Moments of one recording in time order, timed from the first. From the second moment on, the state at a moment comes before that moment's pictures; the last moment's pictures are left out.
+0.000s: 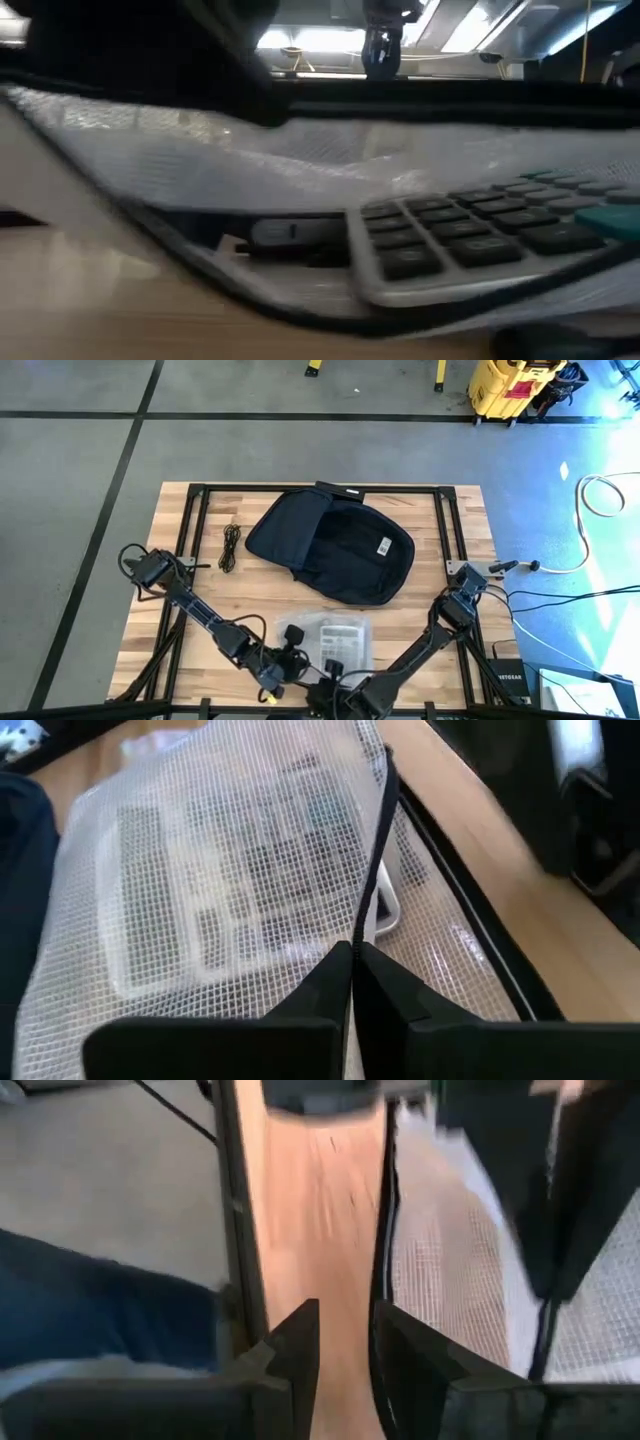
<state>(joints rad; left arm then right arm) -0.67 1.91 1.13 0.07 -0.51 0.01 0.76 2.39 2.03 -0.68 0.55 0.85</state>
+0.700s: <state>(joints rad) -0.60 1.91 1.20 0.14 -0.51 -0.05 0.82 2.39 2.00 -1.30 0.63 1.31</state>
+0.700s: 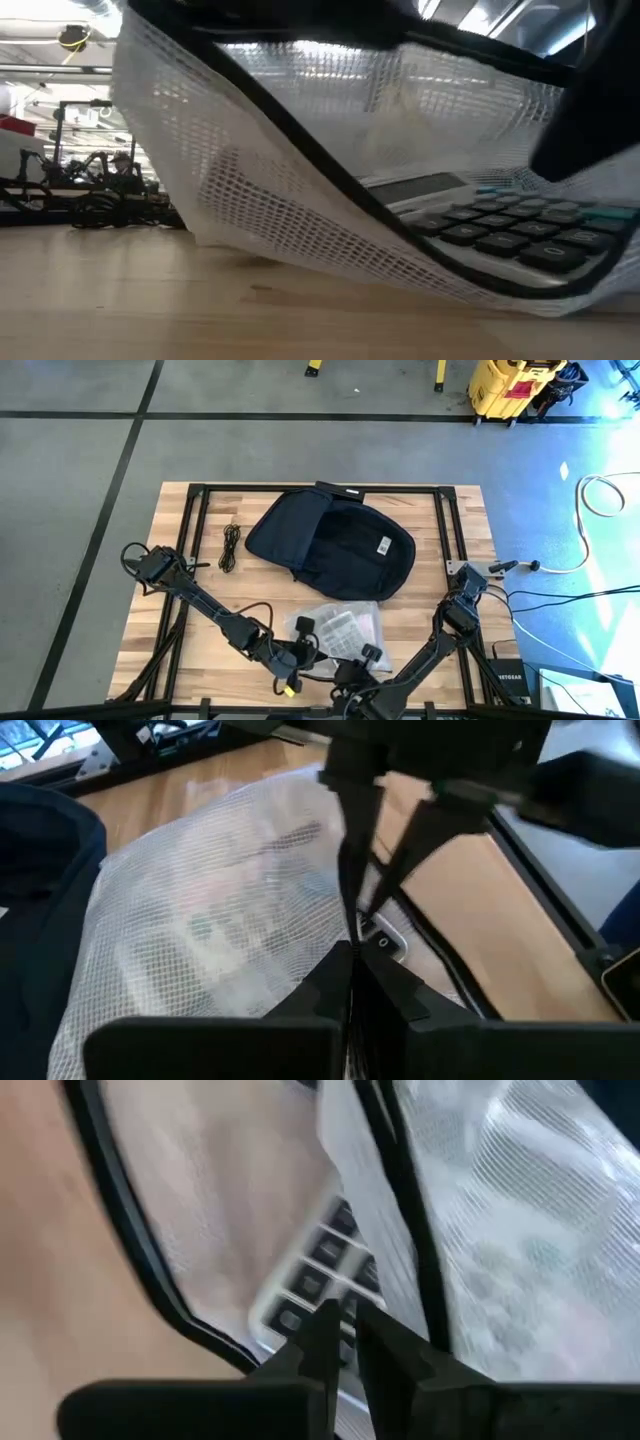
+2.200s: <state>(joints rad) -0.45 2.01 1.24 0.30 -0.50 -0.05 0.80 1.96 1.21 -0.73 0.73 1.38</state>
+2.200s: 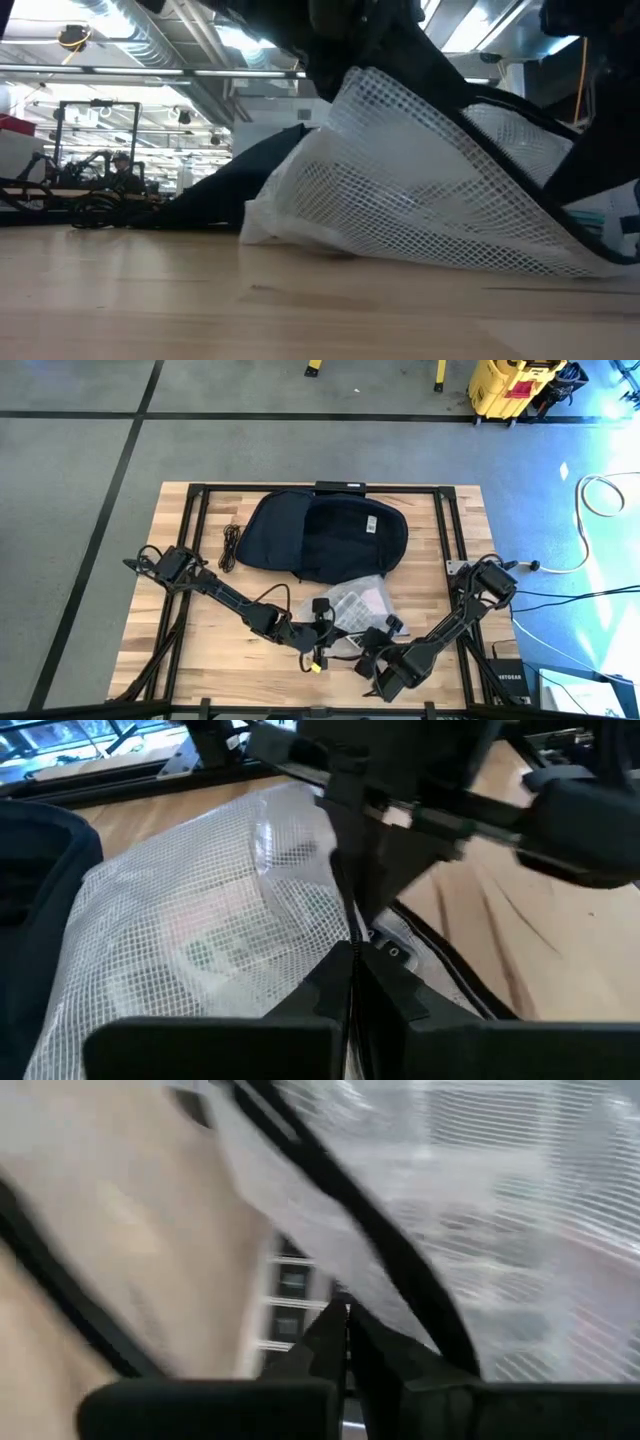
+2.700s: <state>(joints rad) -0.45 2.01 1.24 0.29 -0.48 -0.05 0.80 2.01 1.39 -0.50 0.67 0.92</state>
